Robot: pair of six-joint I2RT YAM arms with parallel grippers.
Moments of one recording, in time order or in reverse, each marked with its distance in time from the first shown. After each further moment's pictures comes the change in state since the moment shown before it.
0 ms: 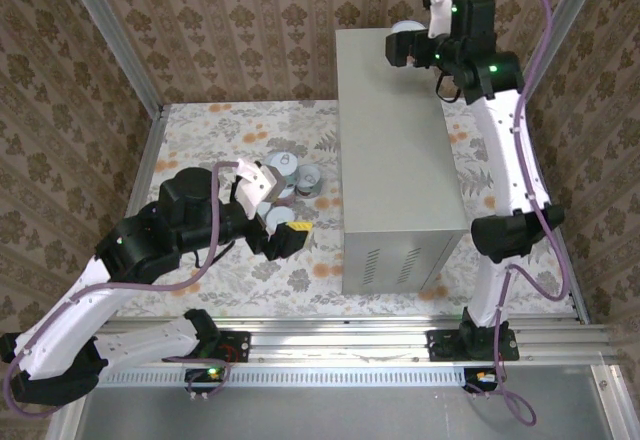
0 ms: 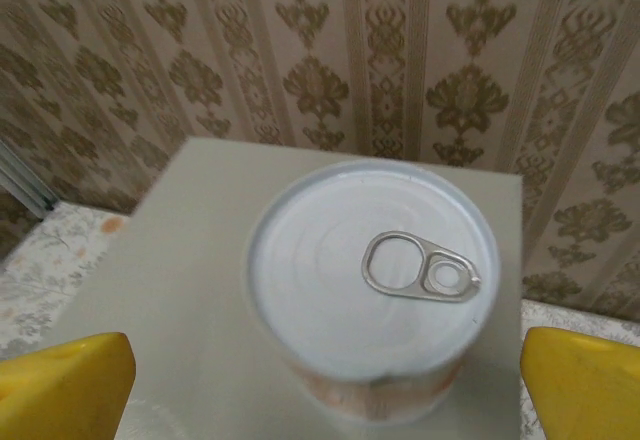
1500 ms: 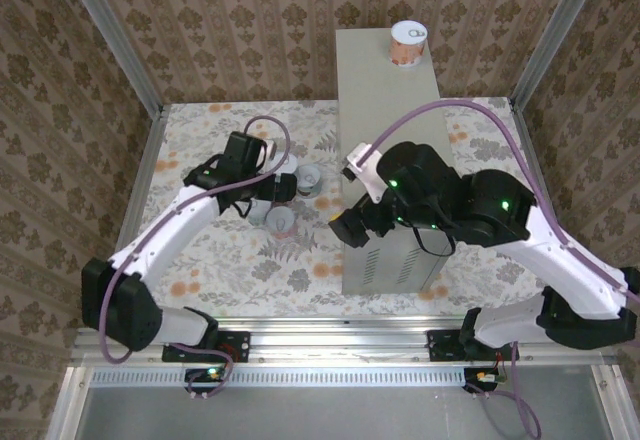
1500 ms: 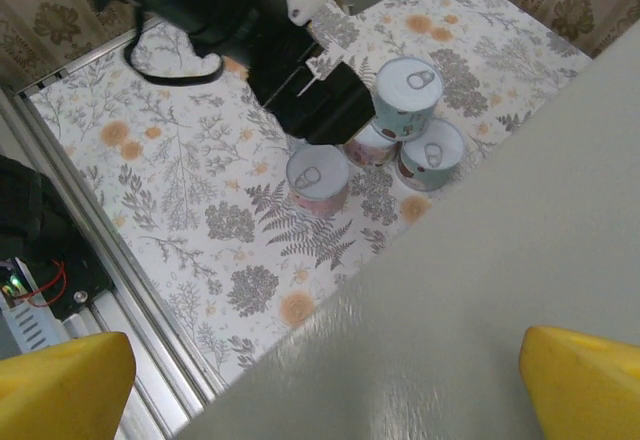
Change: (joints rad) left arm 0.483 0.481 -0.190 0.155 -0.117 -0.174; right arm 0.892 -0.621 -0.636 -0.309 0.326 0.079
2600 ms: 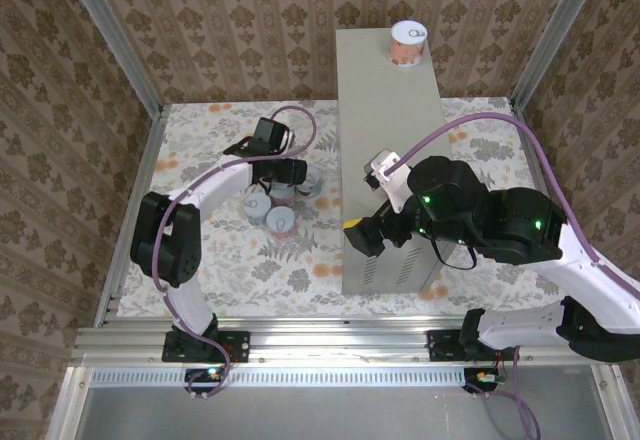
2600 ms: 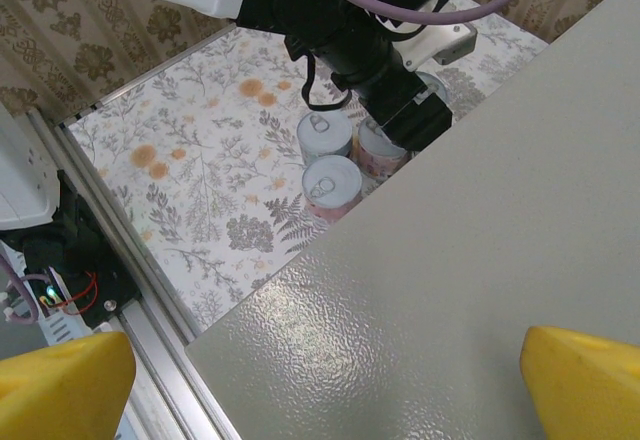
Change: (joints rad) left arm 0.029 0.398 0.171 0.174 -0.035 0.055; right arm 0.021 -0.131 -0.120 0.072 0.000 0.037
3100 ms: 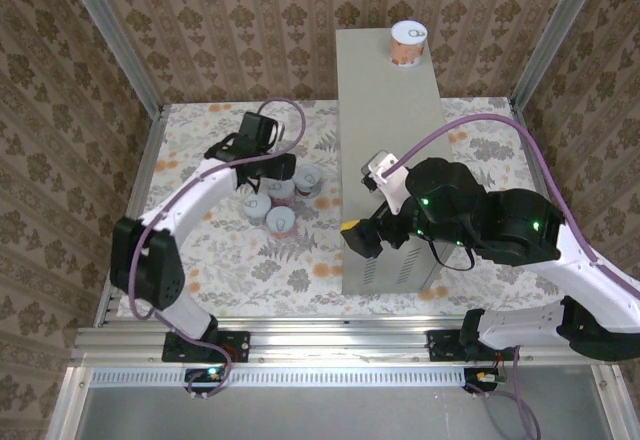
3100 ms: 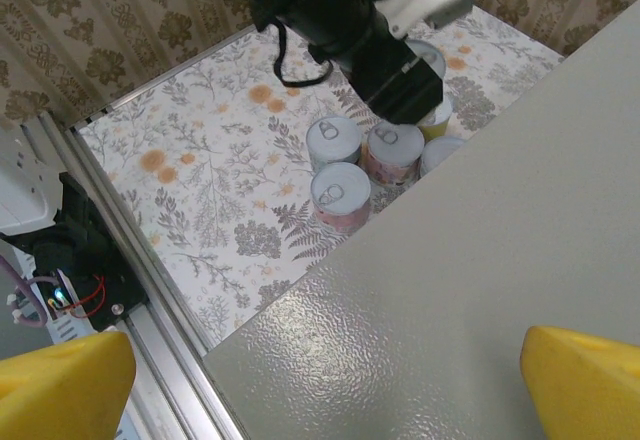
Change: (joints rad) left arm 0.000 -0.196 0.000 -0.114 -0.061 0.036; right arm 0.017 0.000 -0.007 0.016 0.000 -0.002
